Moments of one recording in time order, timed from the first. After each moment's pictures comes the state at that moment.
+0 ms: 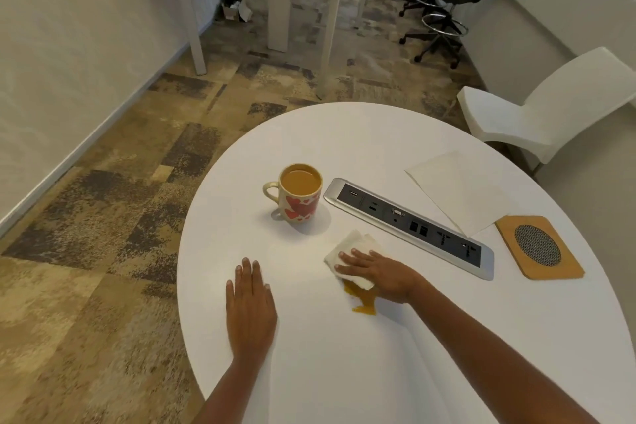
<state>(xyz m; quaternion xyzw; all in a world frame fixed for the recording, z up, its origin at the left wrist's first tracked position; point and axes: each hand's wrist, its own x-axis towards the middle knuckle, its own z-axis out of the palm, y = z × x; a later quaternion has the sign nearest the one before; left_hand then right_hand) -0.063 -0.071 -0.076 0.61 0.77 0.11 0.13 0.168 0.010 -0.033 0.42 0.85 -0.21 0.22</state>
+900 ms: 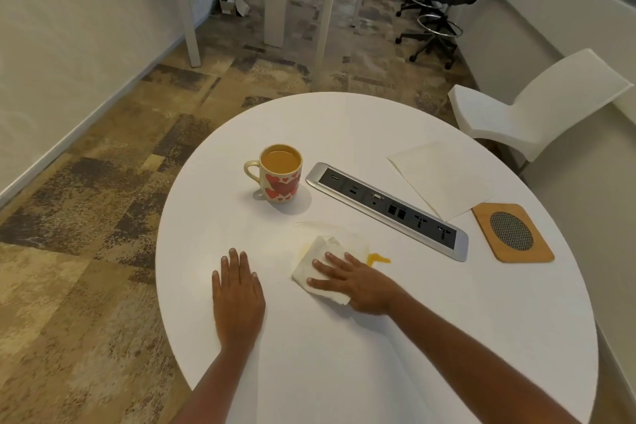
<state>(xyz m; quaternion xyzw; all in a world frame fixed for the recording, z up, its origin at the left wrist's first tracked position) -0.037 -0.097 -0.078 0.58 0.79 0.12 0.15 0.180 -0.040 -0.058 0.35 0.90 -0.14 0.20</state>
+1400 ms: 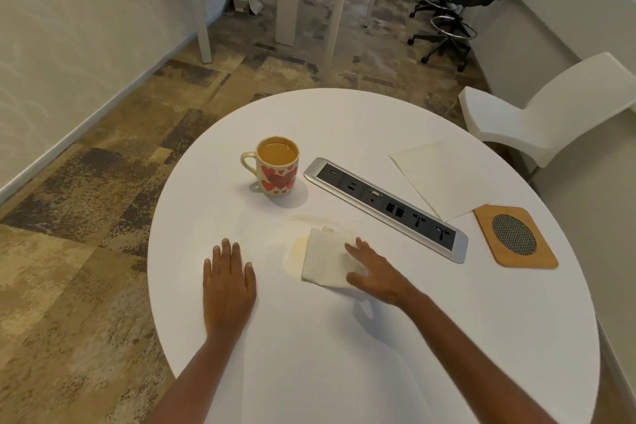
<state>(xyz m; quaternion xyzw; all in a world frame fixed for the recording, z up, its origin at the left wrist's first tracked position) -0.033 -0.096 -0.079 0.58 0.79 0.14 0.13 0.199 -0.048 -0.025 0.59 0.72 -0.37 0.03</state>
